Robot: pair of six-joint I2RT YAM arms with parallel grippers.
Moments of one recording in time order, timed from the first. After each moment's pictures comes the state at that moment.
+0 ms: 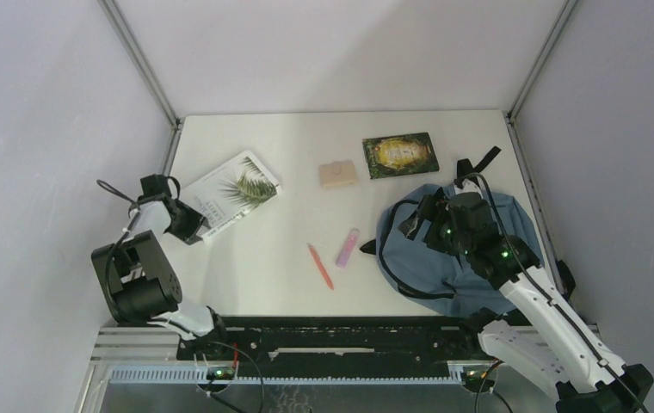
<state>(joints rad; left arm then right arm) 0.39 1.52 0.91 -0.56 0.07 -0.66 0.48 0.80 0.82 -0.72 0.02 0.77</state>
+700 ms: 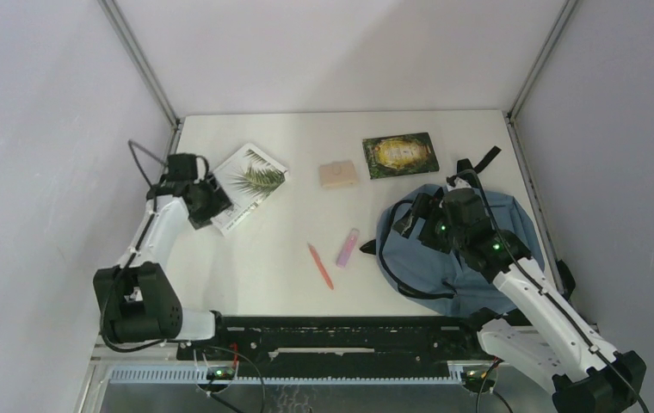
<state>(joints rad) 0.13 1.37 0.99 -0.68 0.03 -0.49 0.46 0.85 0.80 -0.67 -0.05 0.77</state>
